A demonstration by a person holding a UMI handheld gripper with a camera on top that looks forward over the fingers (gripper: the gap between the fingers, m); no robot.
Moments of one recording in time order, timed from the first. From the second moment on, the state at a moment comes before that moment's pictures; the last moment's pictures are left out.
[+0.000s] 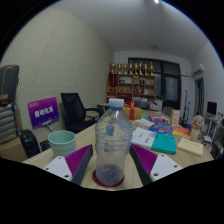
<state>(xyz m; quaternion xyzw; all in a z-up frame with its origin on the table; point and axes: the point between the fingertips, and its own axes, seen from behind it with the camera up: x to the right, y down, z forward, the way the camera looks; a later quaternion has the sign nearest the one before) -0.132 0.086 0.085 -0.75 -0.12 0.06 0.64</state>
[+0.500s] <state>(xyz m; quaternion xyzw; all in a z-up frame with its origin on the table) -0.086 -0.154 0.093 -0.76 -0.08 0.07 0.64</state>
